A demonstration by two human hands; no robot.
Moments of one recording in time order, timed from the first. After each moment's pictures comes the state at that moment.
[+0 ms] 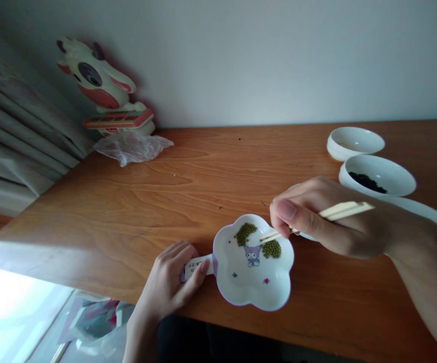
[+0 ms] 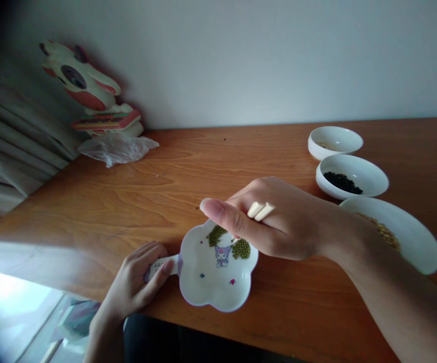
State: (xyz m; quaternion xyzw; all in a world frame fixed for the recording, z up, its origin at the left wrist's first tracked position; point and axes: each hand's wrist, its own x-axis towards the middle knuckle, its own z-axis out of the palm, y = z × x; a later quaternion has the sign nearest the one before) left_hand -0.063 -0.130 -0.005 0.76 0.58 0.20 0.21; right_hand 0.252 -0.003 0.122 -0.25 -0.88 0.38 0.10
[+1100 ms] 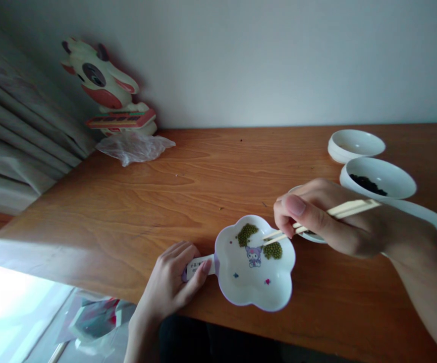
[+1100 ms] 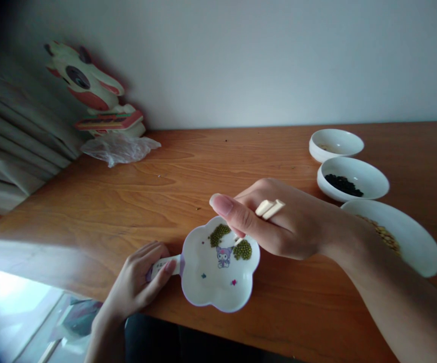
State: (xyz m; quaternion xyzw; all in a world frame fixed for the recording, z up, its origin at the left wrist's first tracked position) left_hand -0.064 -0.130 -0.006 0.76 0.58 0.20 0.21; right_hand 0.254 -0.002 0.117 -0.26 -0.86 0.42 0.11
